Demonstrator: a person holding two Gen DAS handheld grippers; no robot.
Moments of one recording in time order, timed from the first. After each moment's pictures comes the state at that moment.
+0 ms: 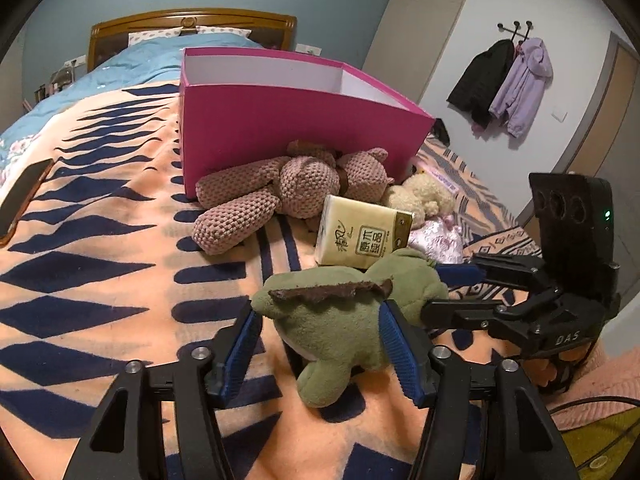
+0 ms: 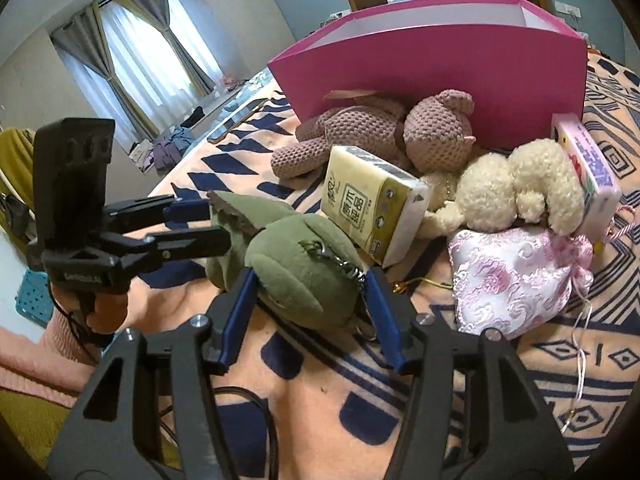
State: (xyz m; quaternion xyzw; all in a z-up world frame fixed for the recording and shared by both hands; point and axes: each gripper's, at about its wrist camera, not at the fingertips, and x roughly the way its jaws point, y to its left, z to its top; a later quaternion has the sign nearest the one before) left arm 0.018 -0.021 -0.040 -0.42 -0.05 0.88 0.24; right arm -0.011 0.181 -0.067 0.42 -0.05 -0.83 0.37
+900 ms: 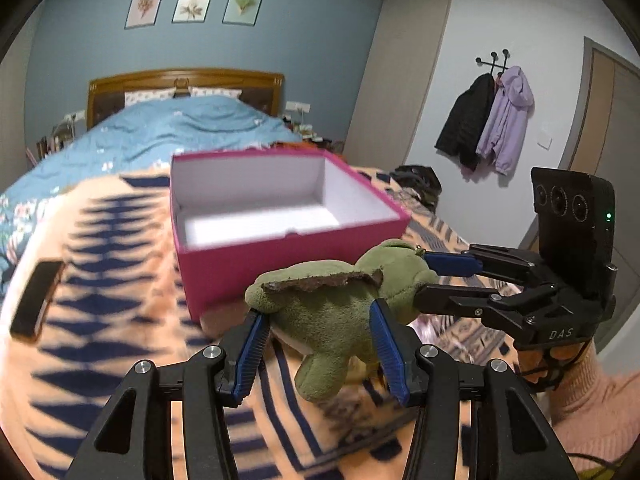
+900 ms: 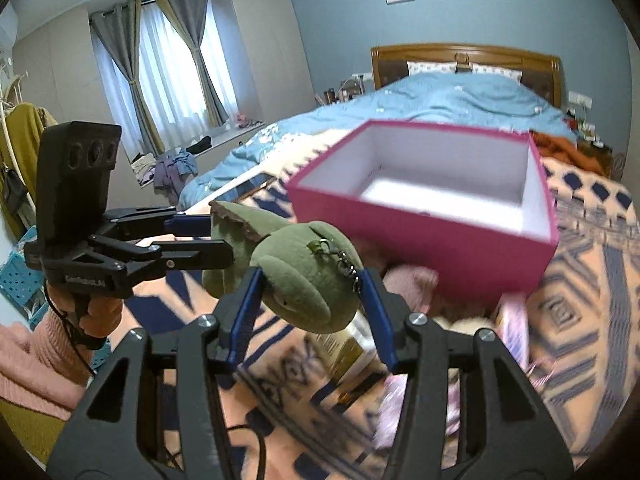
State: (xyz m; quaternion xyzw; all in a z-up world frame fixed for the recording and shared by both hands) left arm -0.009 -0.011 0.048 -0.31 -0.04 0.92 0.24; right arm -0.032 0.186 0.027 0.29 0.02 -0.88 0.38
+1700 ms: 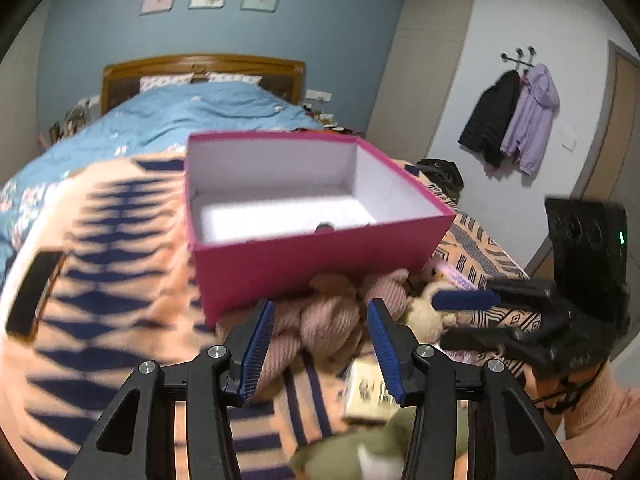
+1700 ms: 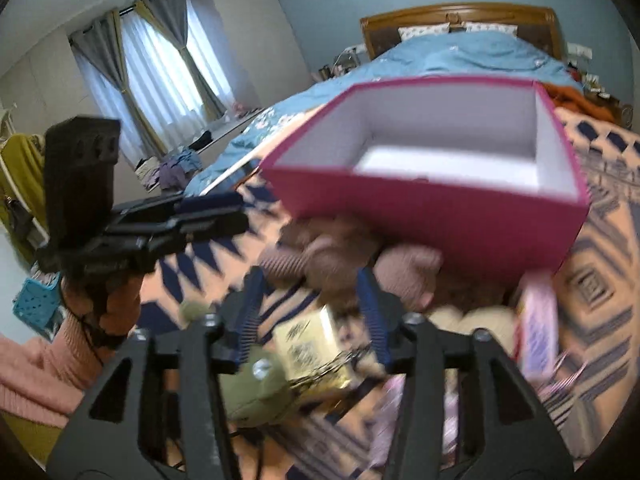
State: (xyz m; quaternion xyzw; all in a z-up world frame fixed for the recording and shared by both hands) left arm -0.039 -0.022 0.015 -0.34 -0.05 0.91 0.21; right arm -0.056 0.186 -0.018 0.36 -0.03 -0.84 0.39
